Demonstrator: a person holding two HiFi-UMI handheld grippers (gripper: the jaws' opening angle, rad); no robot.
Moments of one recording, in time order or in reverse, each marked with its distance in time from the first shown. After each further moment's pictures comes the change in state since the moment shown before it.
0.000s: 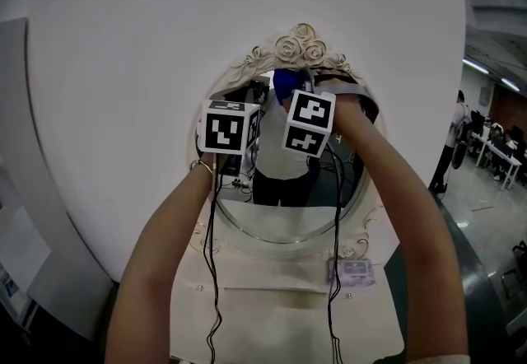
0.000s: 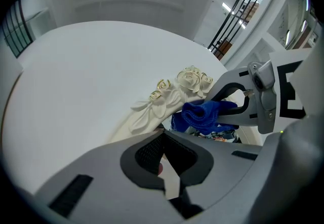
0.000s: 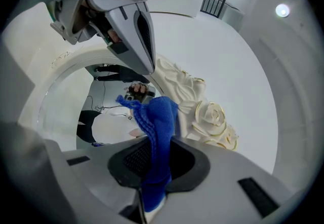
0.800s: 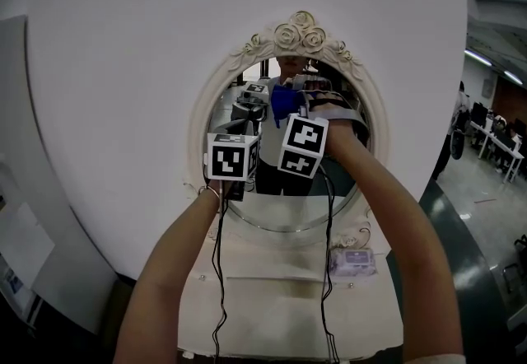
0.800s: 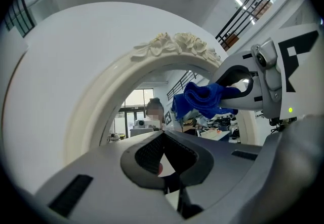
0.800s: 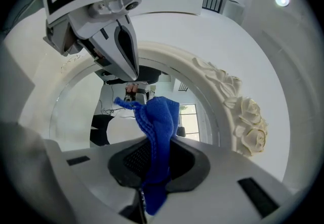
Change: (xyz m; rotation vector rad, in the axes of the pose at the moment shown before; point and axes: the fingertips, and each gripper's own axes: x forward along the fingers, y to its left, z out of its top) left arm -0.006 -0.016 -0.109 -0.080 0.141 -0.006; right arm 0.000 0.081 0.003 0.034 0.002 0.090
